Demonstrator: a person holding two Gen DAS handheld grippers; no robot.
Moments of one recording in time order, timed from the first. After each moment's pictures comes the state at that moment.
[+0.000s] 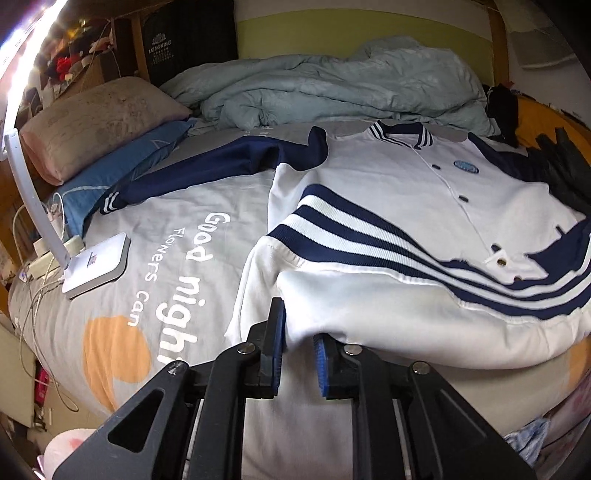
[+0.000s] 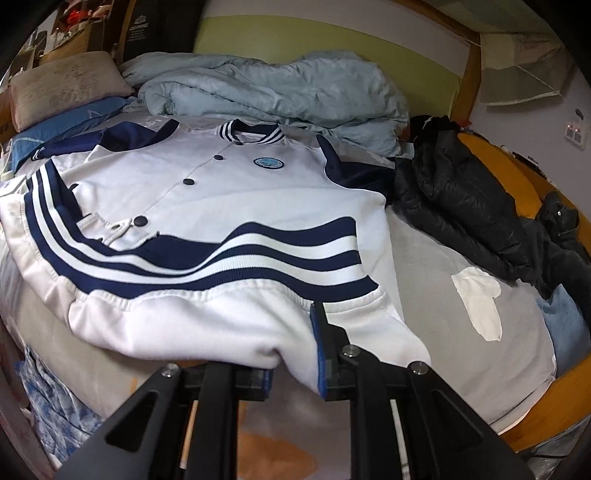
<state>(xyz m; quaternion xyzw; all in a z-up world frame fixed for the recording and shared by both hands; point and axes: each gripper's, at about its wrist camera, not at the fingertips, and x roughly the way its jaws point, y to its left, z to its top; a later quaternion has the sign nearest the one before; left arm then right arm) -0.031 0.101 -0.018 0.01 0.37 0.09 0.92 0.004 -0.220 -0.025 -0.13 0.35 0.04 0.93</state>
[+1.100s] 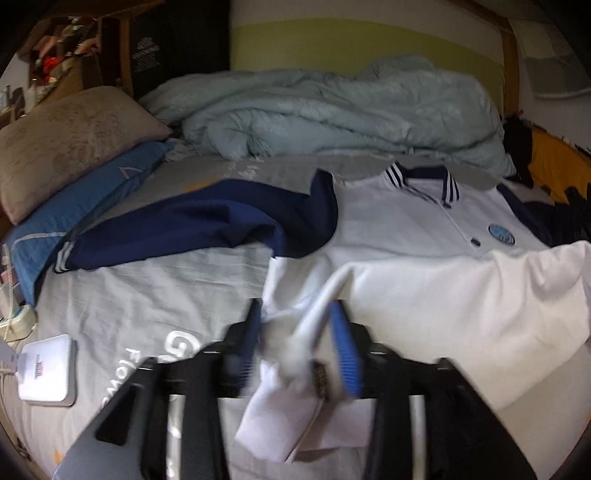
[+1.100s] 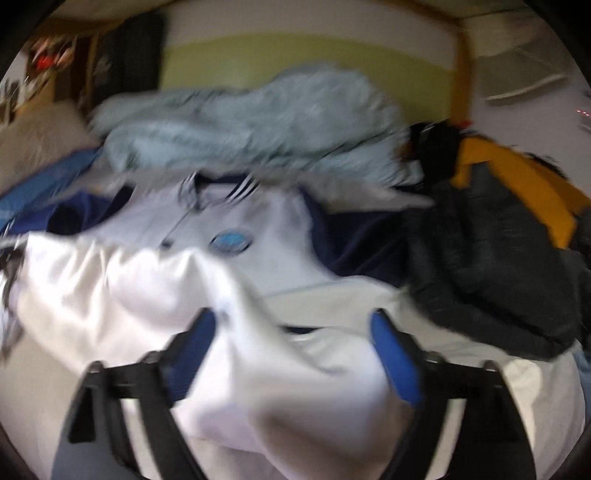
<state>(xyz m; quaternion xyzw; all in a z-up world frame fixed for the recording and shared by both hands) 0.120 0.146 -0.003 -0.01 0.33 0.08 0.94 0.145 -0.244 0.000 -0.06 0.29 0.03 0.95</state>
